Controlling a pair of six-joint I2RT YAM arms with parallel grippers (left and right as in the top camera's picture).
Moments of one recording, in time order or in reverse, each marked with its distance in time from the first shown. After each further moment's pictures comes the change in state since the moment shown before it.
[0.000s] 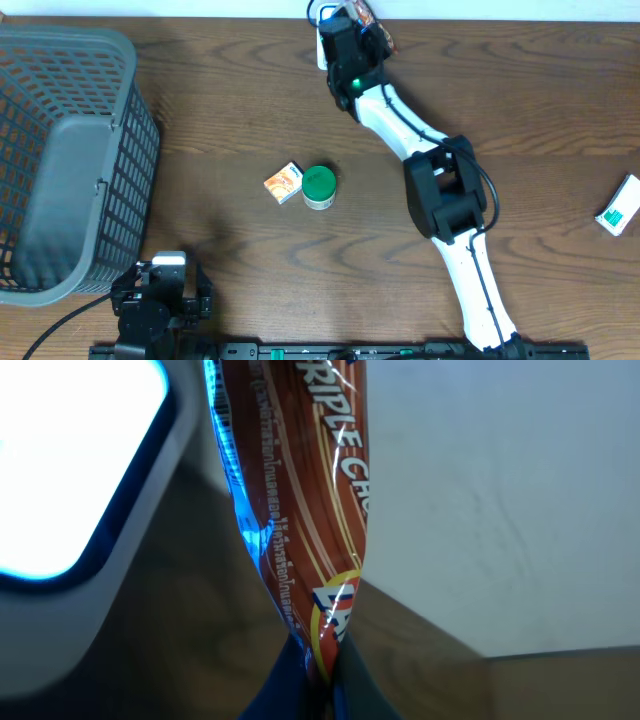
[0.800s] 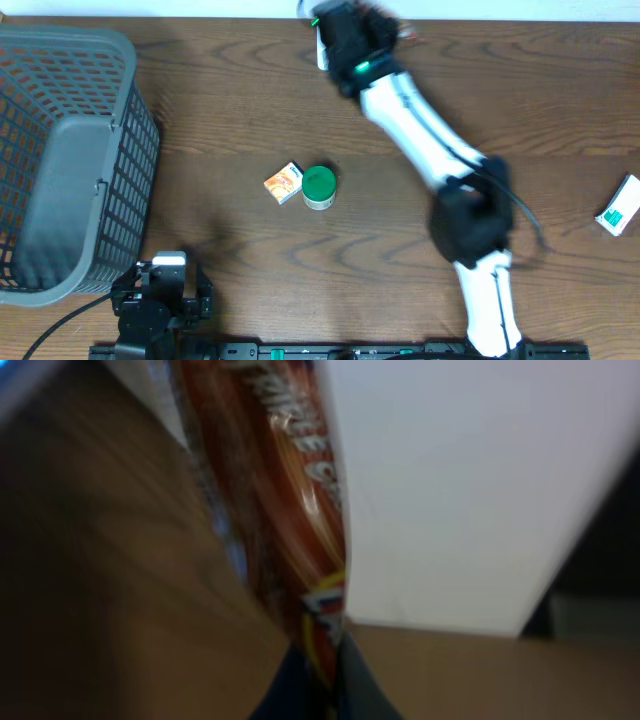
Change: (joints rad) left arm 0.000 0.000 0.000 0.000 0.000 0.000; right arm 0.018 -0.296 0.001 -0.446 0.125 -0.150
